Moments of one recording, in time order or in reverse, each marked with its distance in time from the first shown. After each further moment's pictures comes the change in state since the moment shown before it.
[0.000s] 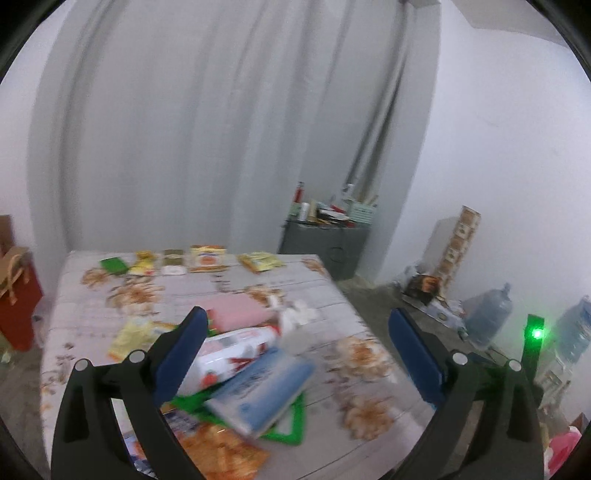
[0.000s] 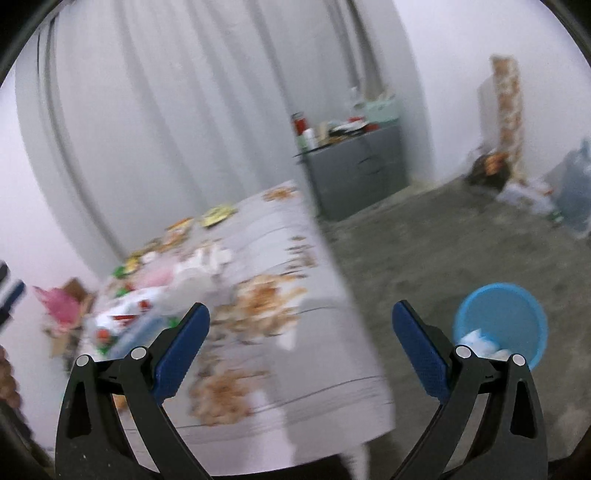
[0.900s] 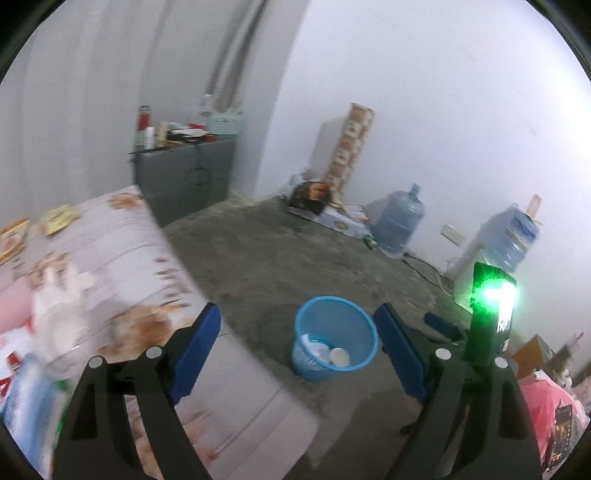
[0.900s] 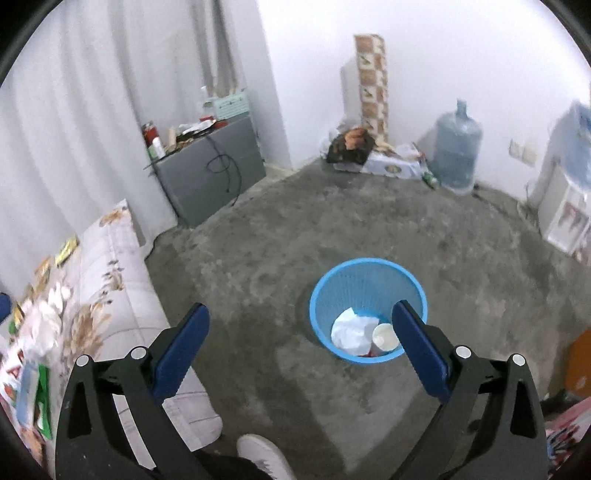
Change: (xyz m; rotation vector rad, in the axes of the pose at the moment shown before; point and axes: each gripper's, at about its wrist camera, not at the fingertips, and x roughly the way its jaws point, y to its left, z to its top) left arm 0.157 -0.224 -0.048 0.202 0.342 -0.410; right arm -0.016 -0.125 0.001 0.151 -0.024 -0.557
